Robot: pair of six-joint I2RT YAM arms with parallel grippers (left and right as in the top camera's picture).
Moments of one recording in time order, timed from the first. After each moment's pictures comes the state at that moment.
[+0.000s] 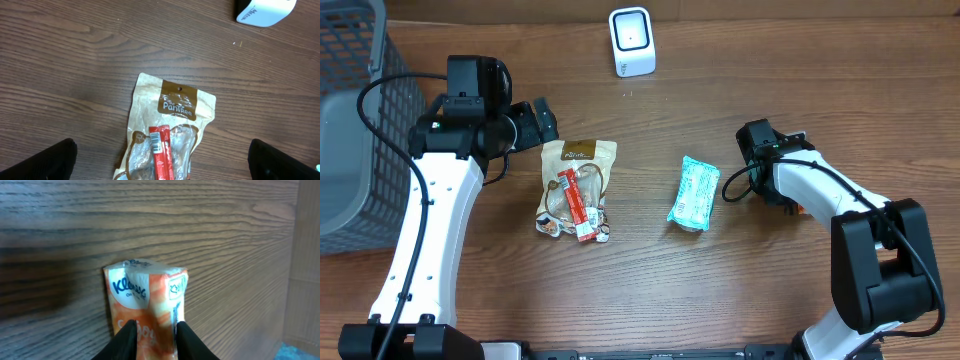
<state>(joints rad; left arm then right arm) -0.03 1.53 1.39 -0.89 0.07 -0.36 0.23 1.81 1.05 -0.81 0.74 0.30</state>
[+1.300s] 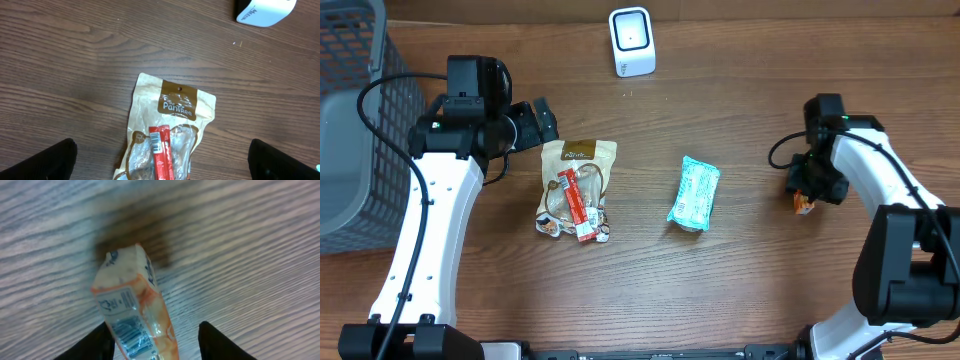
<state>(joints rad) -0.03 1.53 1.39 -0.89 0.07 -0.36 -0.06 1.81 1.21 -0.99 0.17 0.30</state>
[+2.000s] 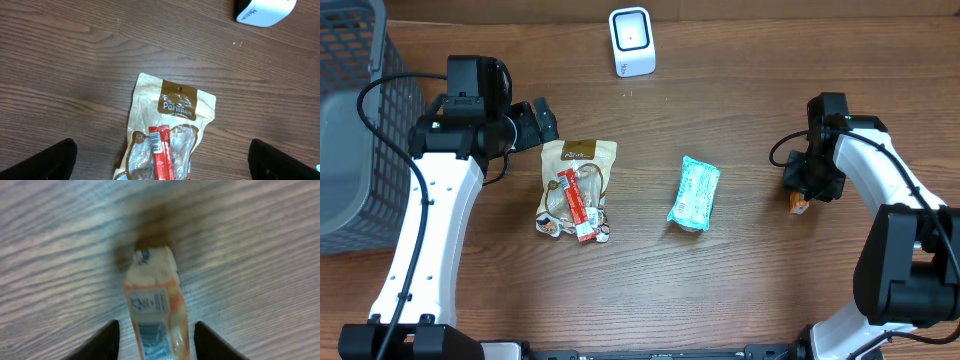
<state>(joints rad) -0.03 1.53 1.39 -0.89 0.07 -0.36 -0.06 1.81 1.21 -0.95 0.08 0.30</state>
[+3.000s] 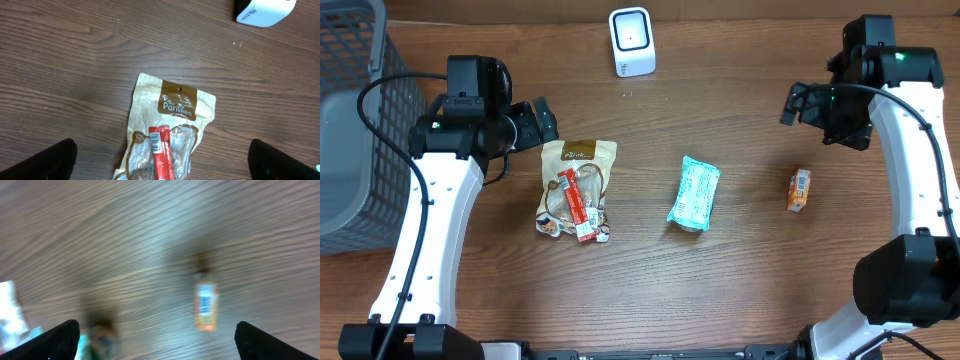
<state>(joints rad) -0.03 1.53 1.39 -0.89 0.07 -0.36 -0.06 1.81 1.78 -1.32 -0.12 0.28</state>
